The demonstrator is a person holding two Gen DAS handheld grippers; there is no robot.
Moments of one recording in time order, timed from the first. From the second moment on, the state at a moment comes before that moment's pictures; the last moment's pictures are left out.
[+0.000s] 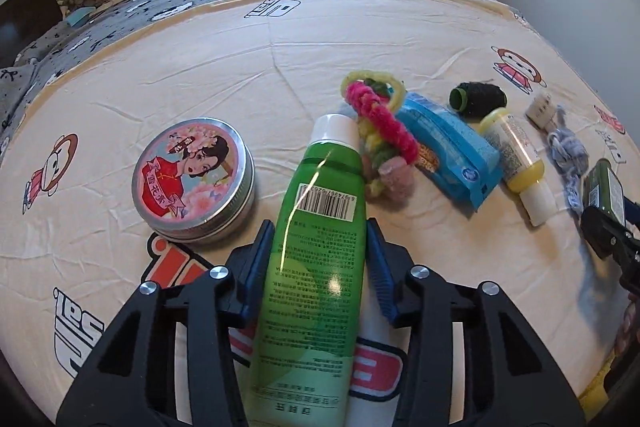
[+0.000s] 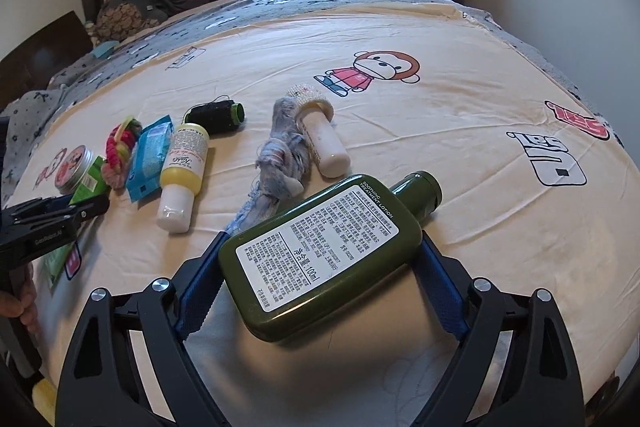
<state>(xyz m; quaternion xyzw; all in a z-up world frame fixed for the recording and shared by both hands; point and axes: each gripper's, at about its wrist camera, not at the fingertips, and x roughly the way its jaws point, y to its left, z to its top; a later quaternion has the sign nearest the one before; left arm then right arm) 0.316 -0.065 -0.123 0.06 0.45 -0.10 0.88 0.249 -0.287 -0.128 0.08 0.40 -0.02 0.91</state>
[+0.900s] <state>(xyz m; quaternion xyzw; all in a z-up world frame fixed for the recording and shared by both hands) 0.105 -0.061 -0.109 0.07 0.39 -0.17 0.90 0.093 -0.244 -0.112 0.03 0.37 0.11 0.92</state>
